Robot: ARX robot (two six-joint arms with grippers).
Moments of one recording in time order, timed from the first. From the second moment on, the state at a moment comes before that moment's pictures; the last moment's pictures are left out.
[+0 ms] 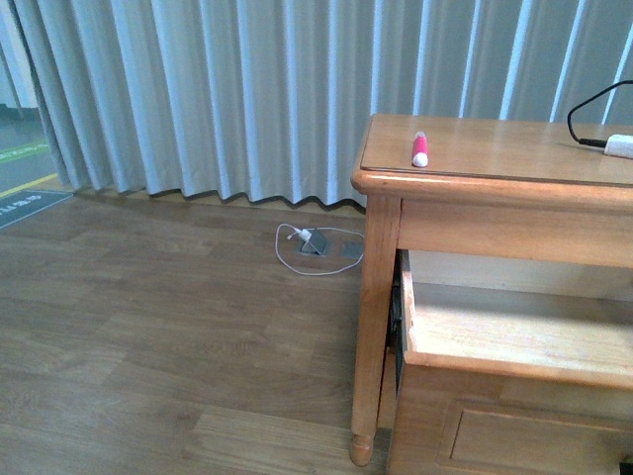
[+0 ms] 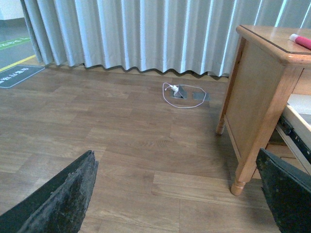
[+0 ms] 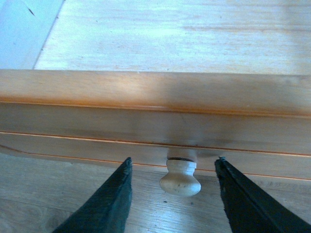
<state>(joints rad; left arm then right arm) 0.00 0.00 0.02 0.00 0.00 0.00 0.02 1.61 0.31 0.71 -0.06 0.12</state>
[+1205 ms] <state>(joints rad) 0.00 0.00 0.02 0.00 0.00 0.00 -0.14 0.42 0.38 -0.40 -0.31 0.09</state>
